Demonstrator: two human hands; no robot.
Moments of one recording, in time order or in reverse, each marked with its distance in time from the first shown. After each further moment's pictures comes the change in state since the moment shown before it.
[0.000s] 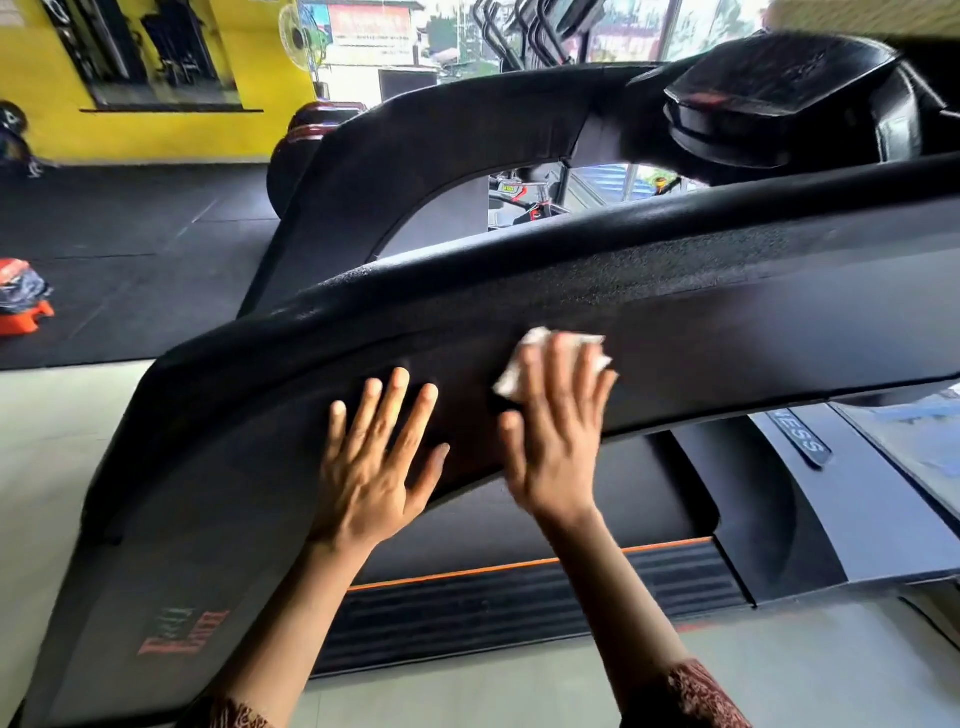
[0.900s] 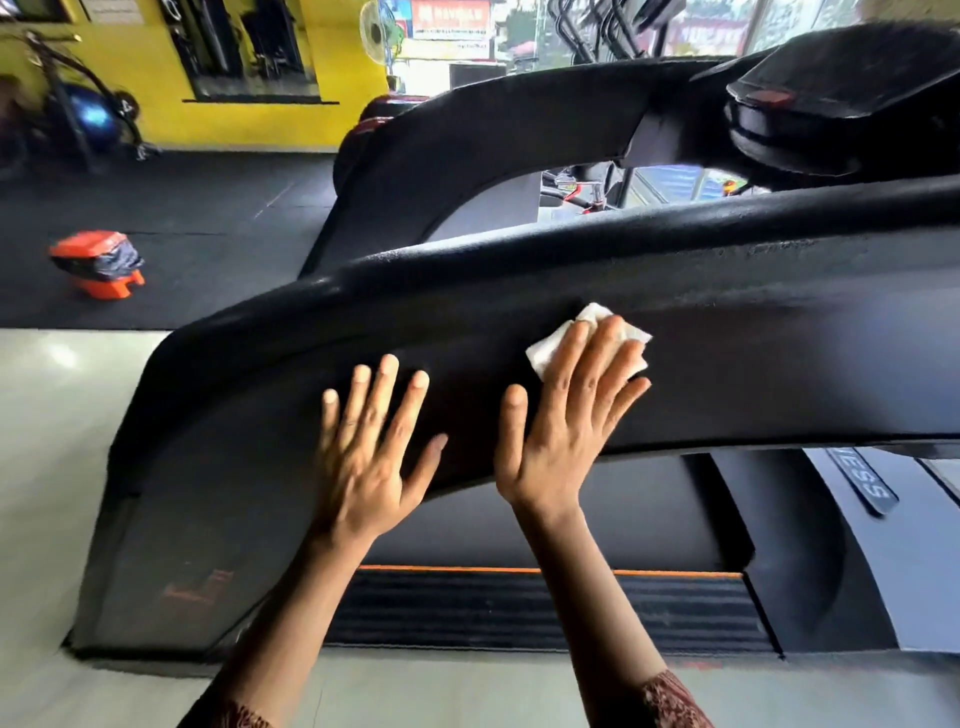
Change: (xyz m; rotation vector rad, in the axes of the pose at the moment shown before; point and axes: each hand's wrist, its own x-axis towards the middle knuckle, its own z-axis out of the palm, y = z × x) left_hand 0.011 0.021 -0.008 0.088 -0.035 -0.105; right_hand 0.017 -0.002 -0.003 0.100 0.097 0.194
